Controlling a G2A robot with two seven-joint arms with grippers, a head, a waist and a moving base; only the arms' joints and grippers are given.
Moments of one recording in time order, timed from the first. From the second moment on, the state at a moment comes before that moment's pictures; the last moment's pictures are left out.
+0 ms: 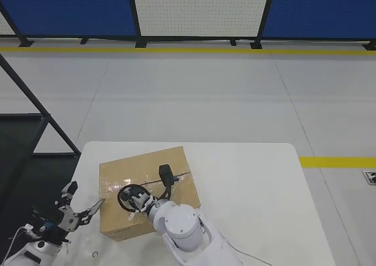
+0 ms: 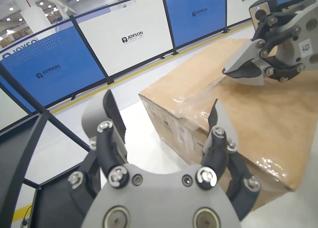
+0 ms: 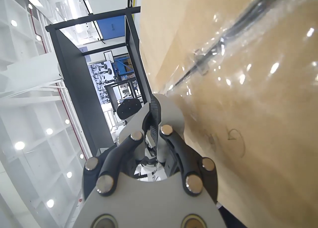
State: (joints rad) left arm 1.37 -0.99 -1.66 -1.48 1.43 -0.45 0.55; right arm -0.79 -1.83 0.94 -1.21 0.00 0.41 0.26
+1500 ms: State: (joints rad) left arm 1.32 -1.00 -1.68 -1.41 1.40 -0.44 0.57; right arm -0.70 -1.90 0.95 -1.10 0.22 0.30 0.19
